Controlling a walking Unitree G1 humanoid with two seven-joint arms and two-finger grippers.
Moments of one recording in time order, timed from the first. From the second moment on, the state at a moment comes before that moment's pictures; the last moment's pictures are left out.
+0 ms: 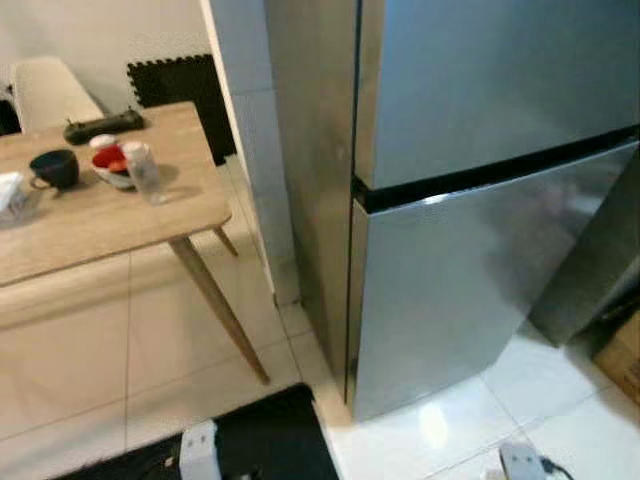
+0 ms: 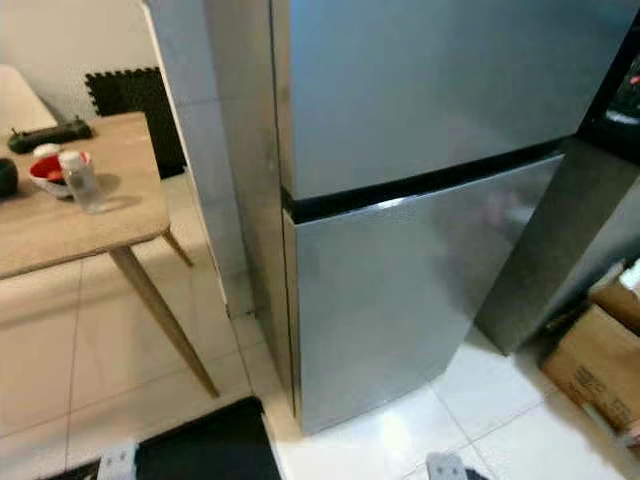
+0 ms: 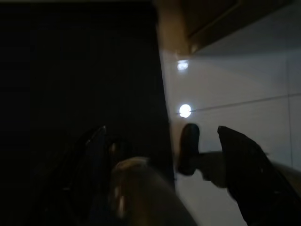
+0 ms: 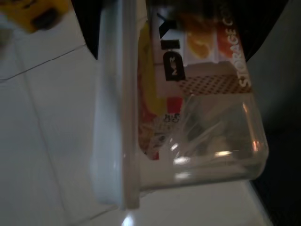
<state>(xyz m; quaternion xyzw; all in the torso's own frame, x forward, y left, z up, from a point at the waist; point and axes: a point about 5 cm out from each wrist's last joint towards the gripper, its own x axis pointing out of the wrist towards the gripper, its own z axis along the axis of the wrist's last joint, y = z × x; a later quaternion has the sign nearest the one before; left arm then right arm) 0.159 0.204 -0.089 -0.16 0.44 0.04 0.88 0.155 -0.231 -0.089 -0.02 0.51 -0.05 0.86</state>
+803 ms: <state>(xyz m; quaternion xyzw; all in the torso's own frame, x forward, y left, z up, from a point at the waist) 0.160 0.204 -0.088 -0.19 0.43 0.06 0.88 0.144 -0.232 -0.093 -0.02 0.53 -0.05 0.85</state>
